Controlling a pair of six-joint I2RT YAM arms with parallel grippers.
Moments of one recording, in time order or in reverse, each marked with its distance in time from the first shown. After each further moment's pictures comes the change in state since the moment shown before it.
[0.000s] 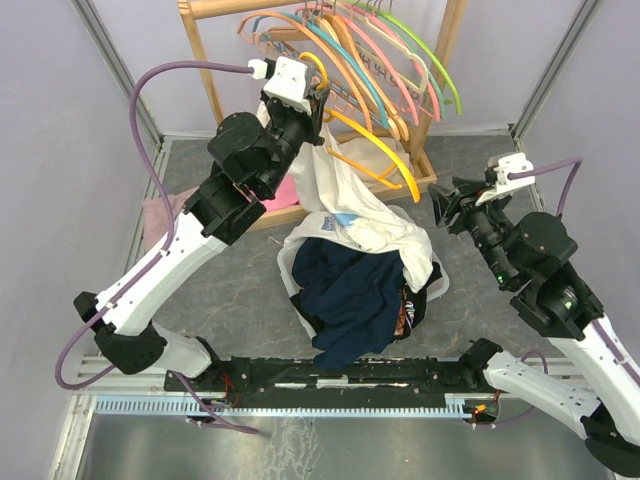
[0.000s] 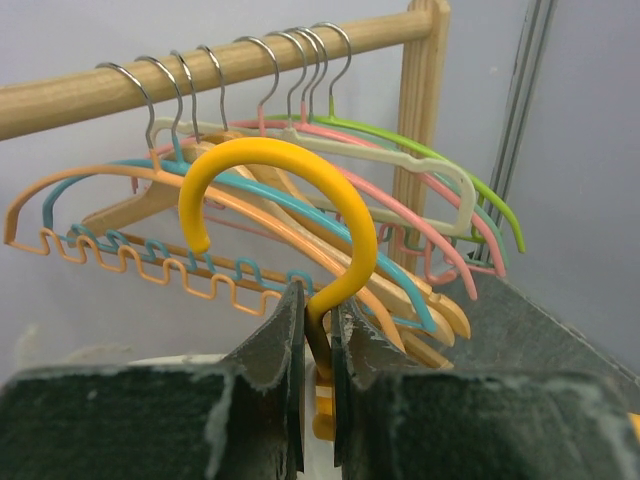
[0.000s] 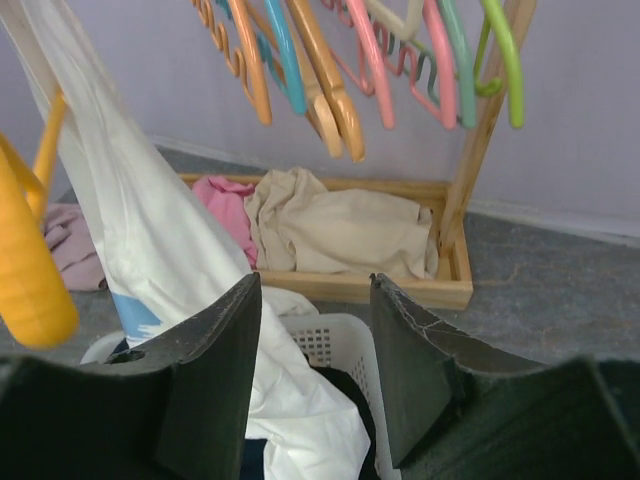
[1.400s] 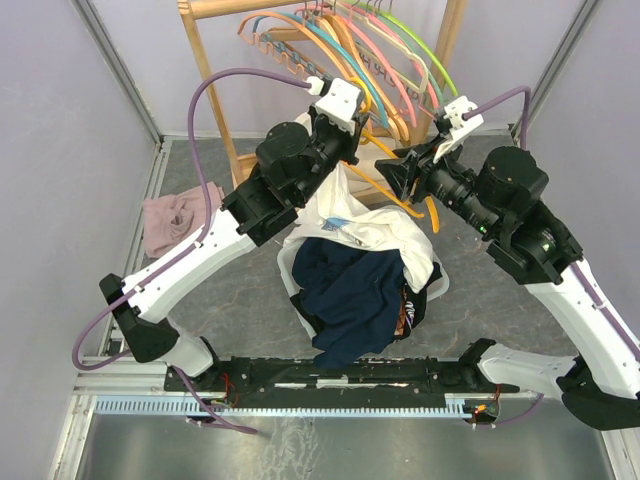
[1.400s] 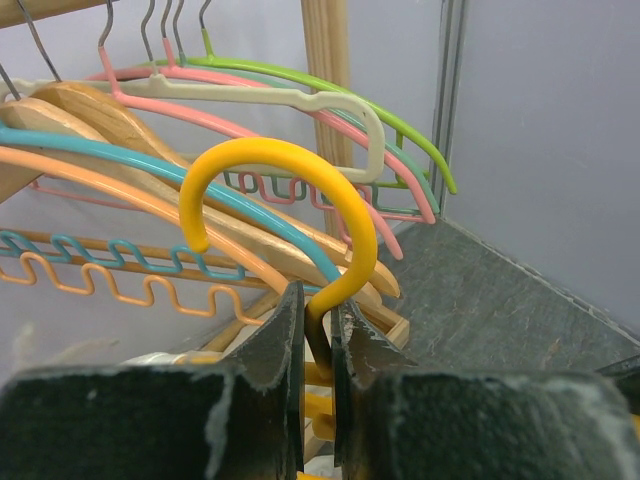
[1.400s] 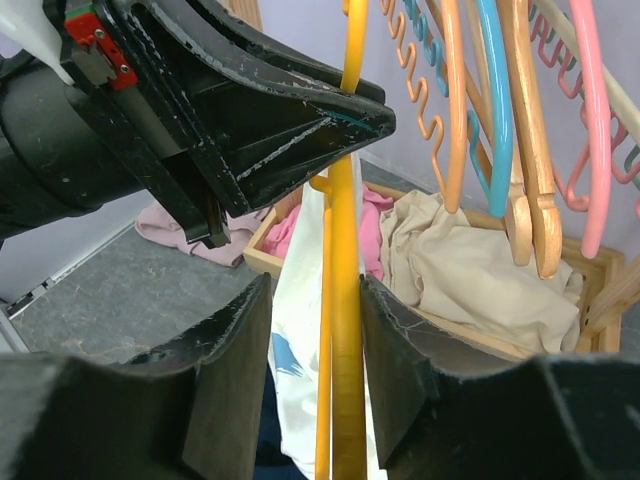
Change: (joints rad) left arm -0.081 0.089 -0.038 0.016 0.054 0.005; right arm 0.000 0.342 0.404 -0.095 -0.366 0.040
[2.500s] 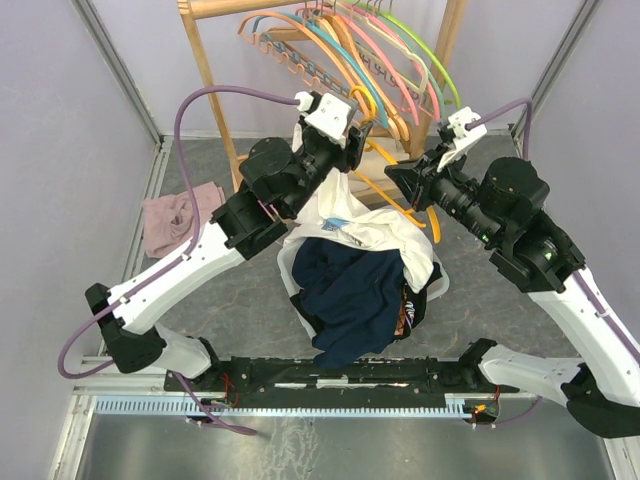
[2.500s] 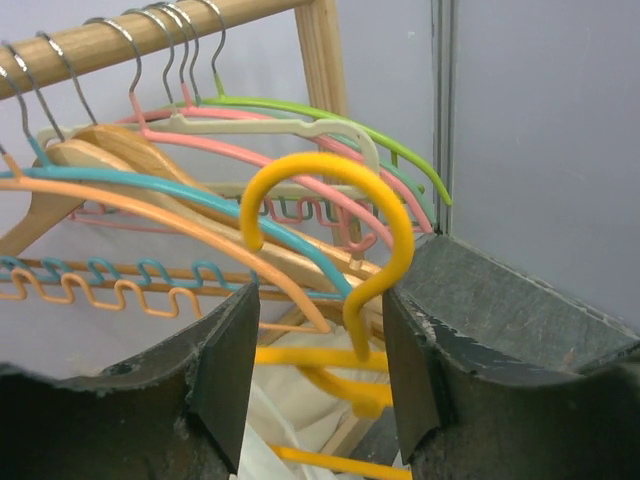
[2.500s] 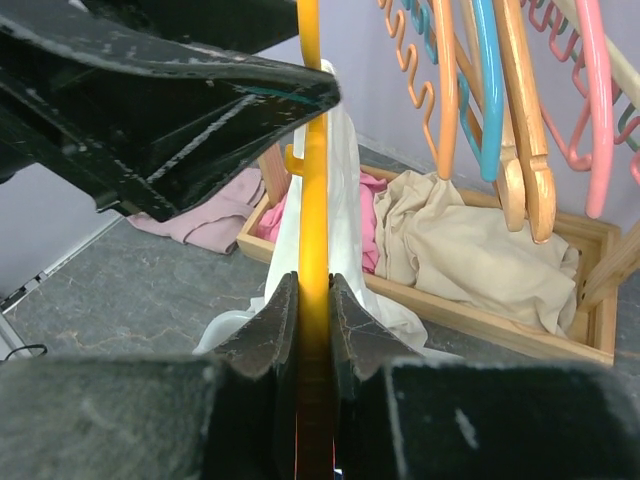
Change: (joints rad) left arm -0.028 -0.077 -0.100 0.108 0.003 0.092; right arm 0.000 -0.048 -0.063 -0.008 0.034 0.016
